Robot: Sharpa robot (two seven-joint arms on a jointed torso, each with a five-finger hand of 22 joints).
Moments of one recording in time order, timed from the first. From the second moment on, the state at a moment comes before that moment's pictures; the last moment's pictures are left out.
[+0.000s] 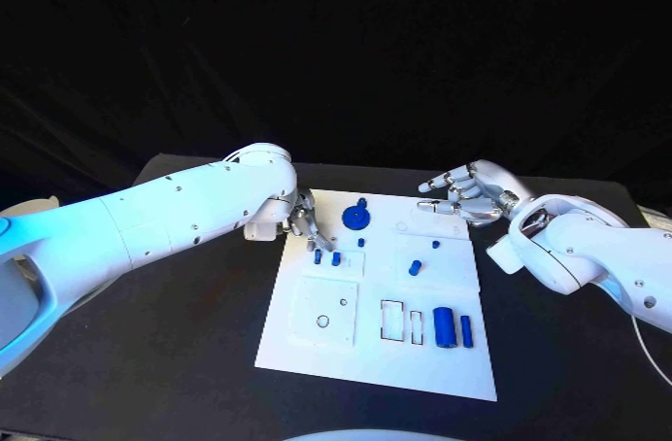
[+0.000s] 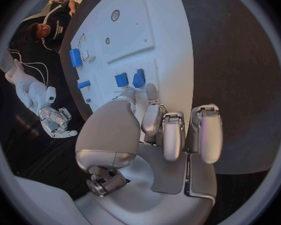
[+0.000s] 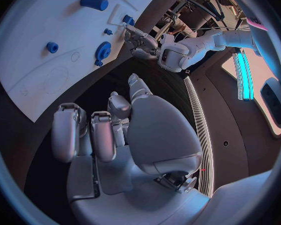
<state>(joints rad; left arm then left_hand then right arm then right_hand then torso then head) 1.30 -0.53 0.01 1.19 -1.09 0.45 -0.70 1.12 -0.07 0.03 0.29 0.11 0.97 0.02 0.63 0.60 1.41 -0.04 1.25 1.23 1.47 -0.10 1.57 1.31 0.02 1.46 0.00 1.52 1.31 1.17 -0.90 0.03 1.54 -0.89 -0.36 0.06 1.40 -0.03 -0.05 0.16 0.27 0.96 0.15 0.08 0.07 1.32 0.06 1.02 1.15 1.47 -0.01 1.50 1.31 0.06 1.42 0.08 1.39 1.20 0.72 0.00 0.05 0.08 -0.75</state>
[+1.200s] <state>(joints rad) 1.30 -0.53 0.01 1.19 -1.09 0.49 -0.70 1.15 -0.04 0.05 0.28 0.11 0.97 0.02 0.63 0.60 1.41 -0.04 1.25 1.23 1.47 -0.10 1.57 1.31 0.02 1.46 0.00 1.52 1.31 1.17 -0.89 0.03 1.54 -0.89 -0.36 0.06 1.40 -0.03 -0.05 0.16 0.27 0.96 0.15 0.08 0.07 1.32 0.06 1.02 1.15 1.47 -0.01 1.50 1.31 0.06 1.42 0.08 1.39 1.20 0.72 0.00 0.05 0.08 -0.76</state>
